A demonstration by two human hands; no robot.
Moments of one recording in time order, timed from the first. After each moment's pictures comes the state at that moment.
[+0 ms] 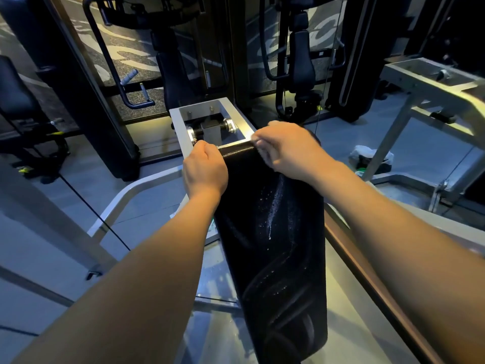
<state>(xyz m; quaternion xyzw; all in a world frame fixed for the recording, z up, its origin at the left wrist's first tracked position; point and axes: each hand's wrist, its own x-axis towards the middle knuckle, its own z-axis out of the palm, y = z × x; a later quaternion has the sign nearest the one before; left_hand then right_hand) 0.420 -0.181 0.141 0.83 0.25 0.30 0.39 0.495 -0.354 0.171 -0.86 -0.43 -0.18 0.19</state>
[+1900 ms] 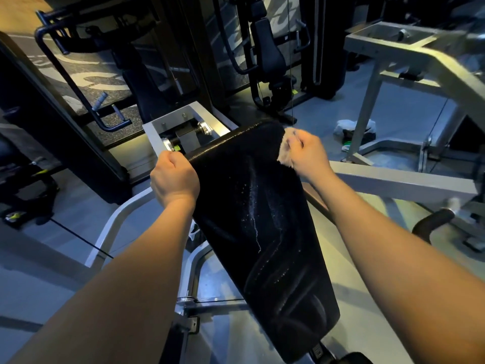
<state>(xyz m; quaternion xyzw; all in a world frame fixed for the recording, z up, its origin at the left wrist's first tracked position) 0.416 -0.191 0.145 0.84 0.28 0.32 0.34 0.505 -0.427 0.098 -0.84 -0.06 -0.12 0.53</state>
